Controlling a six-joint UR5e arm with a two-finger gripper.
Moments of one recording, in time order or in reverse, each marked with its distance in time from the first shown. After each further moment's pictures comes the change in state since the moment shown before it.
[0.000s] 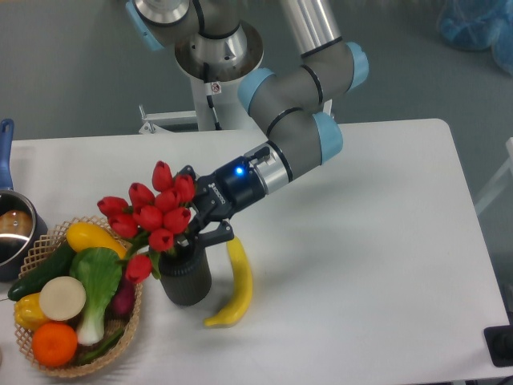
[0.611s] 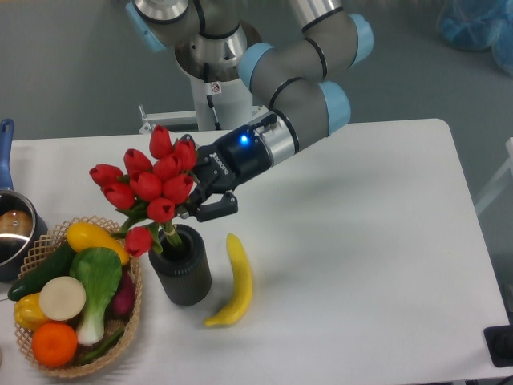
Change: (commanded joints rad) arm 0.054 0.078 0.014 -0.002 -0.072 -0.147
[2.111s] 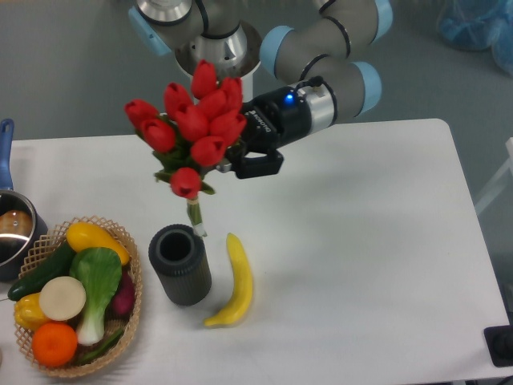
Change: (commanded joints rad) arm 0.095 0.006 0.026 -0.011 -0.211 -0.031
